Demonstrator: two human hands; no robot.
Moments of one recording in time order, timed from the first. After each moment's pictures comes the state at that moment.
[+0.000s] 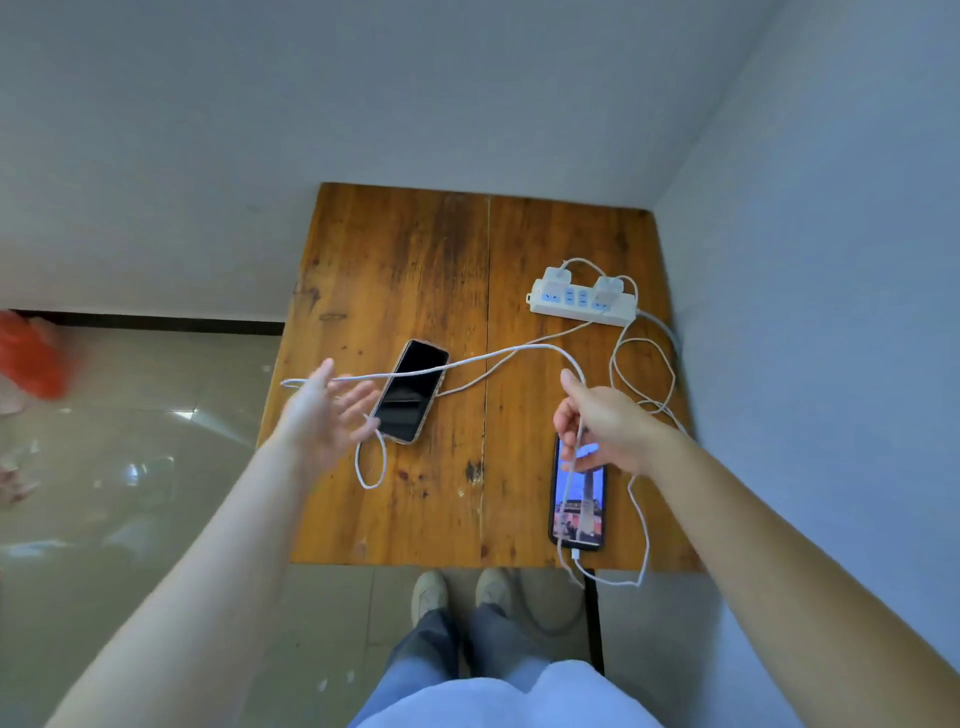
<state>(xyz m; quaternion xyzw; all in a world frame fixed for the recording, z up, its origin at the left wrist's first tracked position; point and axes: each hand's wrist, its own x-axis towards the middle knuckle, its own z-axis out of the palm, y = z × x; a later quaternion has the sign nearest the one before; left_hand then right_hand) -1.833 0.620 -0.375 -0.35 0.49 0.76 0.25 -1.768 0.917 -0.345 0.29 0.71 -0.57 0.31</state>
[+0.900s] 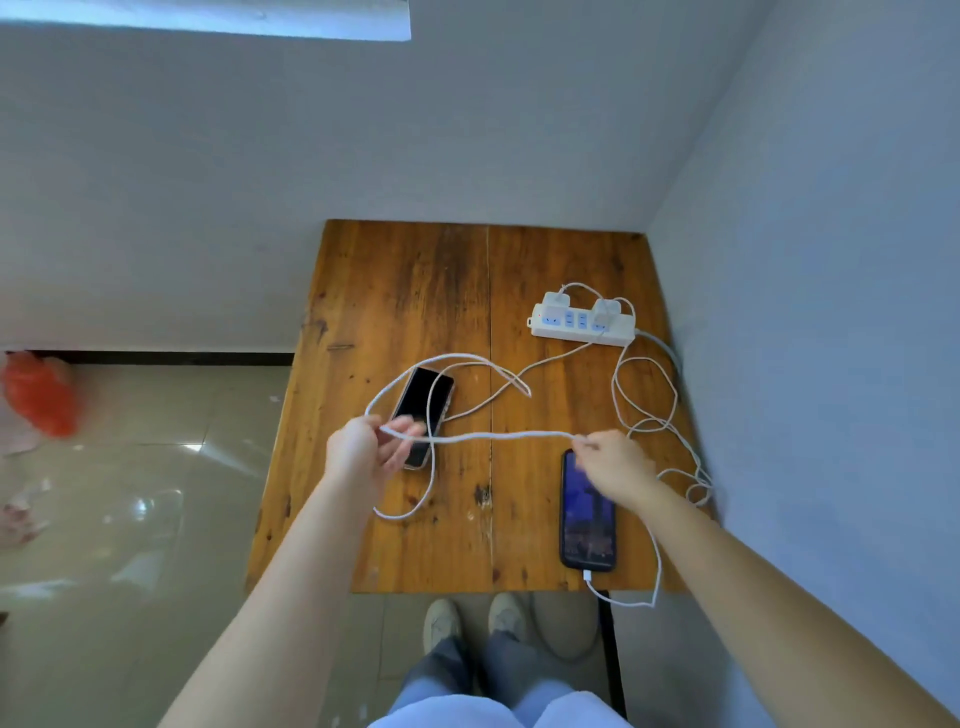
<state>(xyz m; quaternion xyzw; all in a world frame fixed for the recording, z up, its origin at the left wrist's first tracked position) -1.811 0.656 -0.354 -0.41 0.48 0.74 0.21 -1.744 0.913 -0.373 0.25 0.89 -0.30 0.23</state>
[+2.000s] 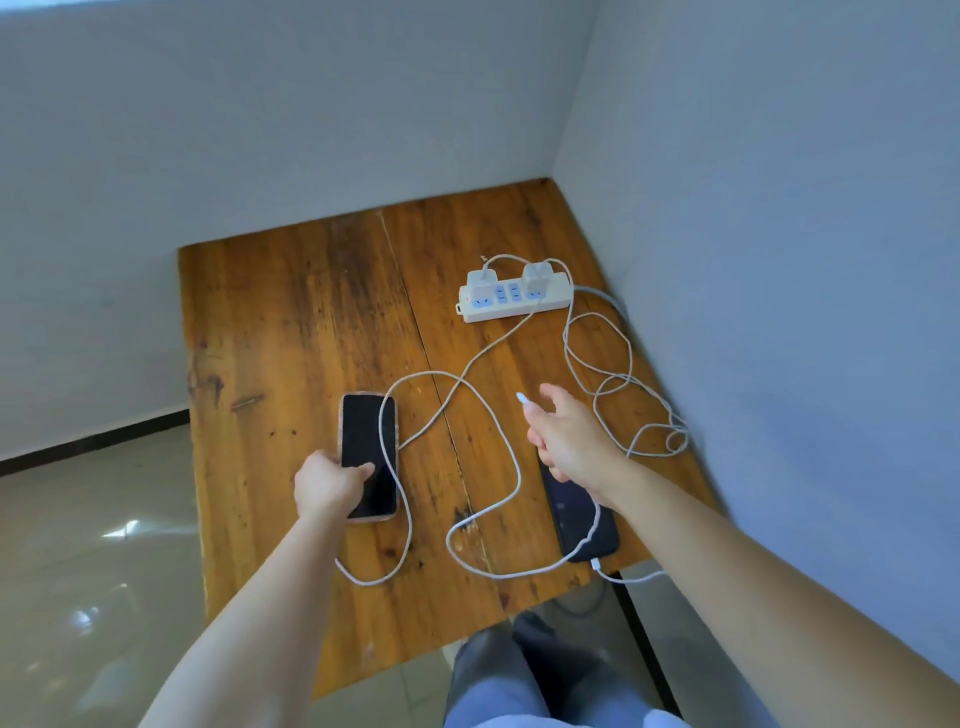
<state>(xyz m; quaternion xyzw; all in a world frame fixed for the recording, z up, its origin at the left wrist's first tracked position) -1.889 0.666 -0.491 -0.20 0.90 0.27 0.28 -1.777 0.896 -0.381 0.37 0.70 -0.59 0.14</state>
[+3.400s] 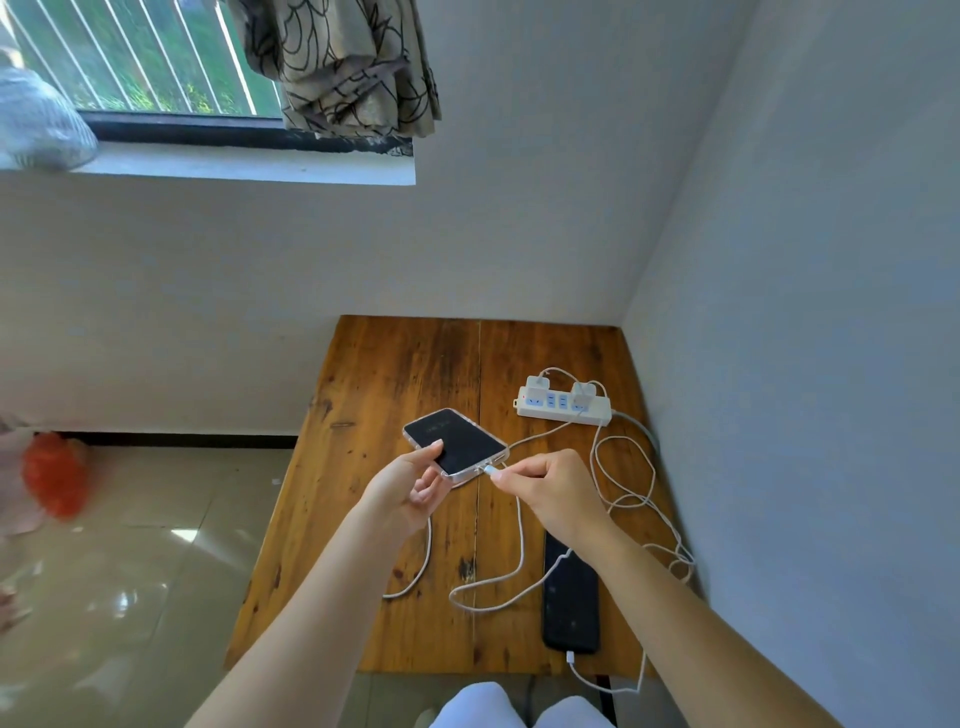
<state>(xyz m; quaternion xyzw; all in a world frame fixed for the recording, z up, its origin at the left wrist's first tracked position) -1.795 0.715 -0.296 -0.38 0.45 0.77 0.25 -1.739 0.875 -0.288 0.11 0.84 -0.53 0.03</state>
